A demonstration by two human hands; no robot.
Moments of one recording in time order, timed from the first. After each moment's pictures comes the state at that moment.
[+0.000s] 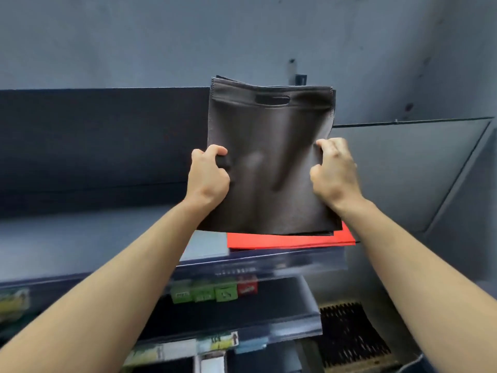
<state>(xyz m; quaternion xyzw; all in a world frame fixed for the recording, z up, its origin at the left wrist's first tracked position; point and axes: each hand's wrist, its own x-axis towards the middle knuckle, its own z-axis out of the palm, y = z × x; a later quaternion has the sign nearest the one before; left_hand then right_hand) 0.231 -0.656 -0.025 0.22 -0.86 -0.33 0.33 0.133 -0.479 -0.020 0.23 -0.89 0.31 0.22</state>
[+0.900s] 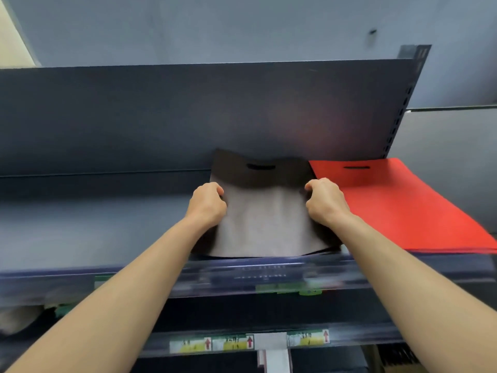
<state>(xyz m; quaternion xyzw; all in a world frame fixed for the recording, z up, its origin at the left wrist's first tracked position) 0.322 -0.854 -0.100 0.36 -0.87 -0.29 0.15 0.195 -0.678 -0.098 0.24 -0.95 0.21 0.01</state>
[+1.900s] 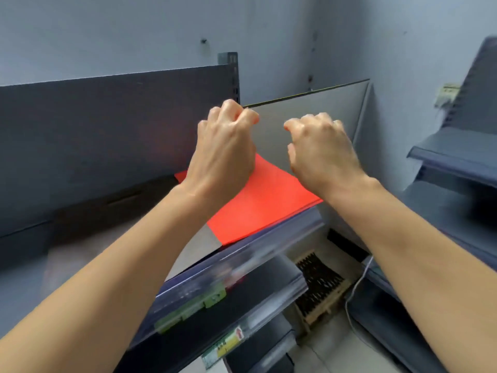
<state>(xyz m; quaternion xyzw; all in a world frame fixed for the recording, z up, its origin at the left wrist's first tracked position) 0.235 -0.632 0.002 -0.13 -0.91 -0.13 0.38 0.213 -0.485 -0.003 0.15 -0.93 -0.01 0.33</state>
